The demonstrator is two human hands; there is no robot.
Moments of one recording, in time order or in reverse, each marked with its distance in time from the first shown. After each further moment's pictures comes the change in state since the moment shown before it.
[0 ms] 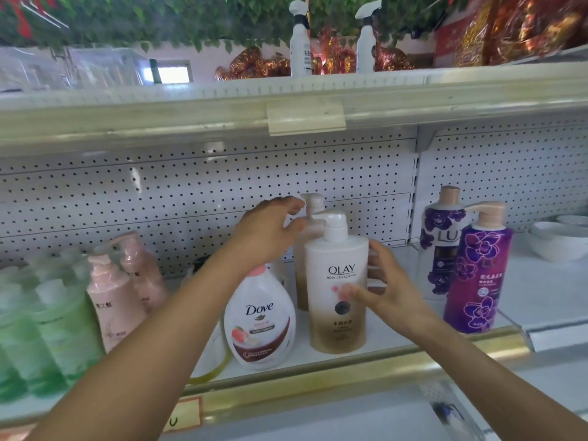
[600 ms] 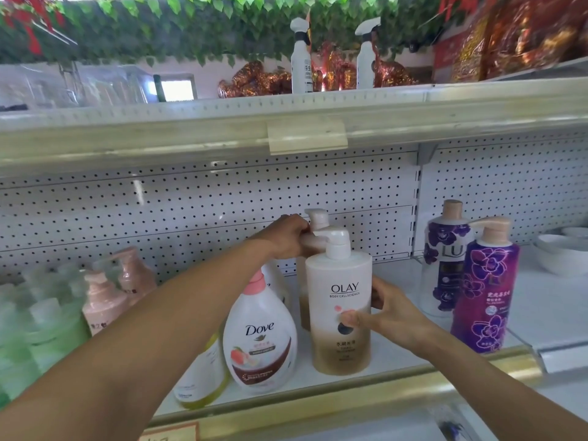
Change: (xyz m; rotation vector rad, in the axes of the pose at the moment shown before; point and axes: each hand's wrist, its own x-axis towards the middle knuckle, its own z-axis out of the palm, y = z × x) left_hand 0.063 -0.012 0.026 0.061 -0.306 -0.046; right_hand 0.011 0.005 -0.004 0.029 -0.192 0.085
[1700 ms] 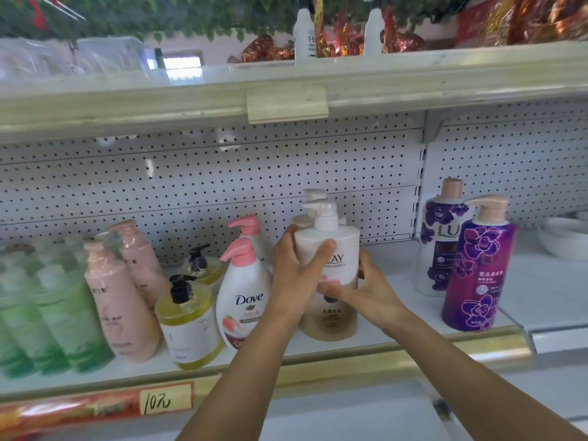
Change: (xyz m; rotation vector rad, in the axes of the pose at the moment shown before) left_hand -0.084 0.052 0.096 -1.022 0.565 -0.089; right_hand 0.003 0.011 0.018 0.188 0.115 -0.008
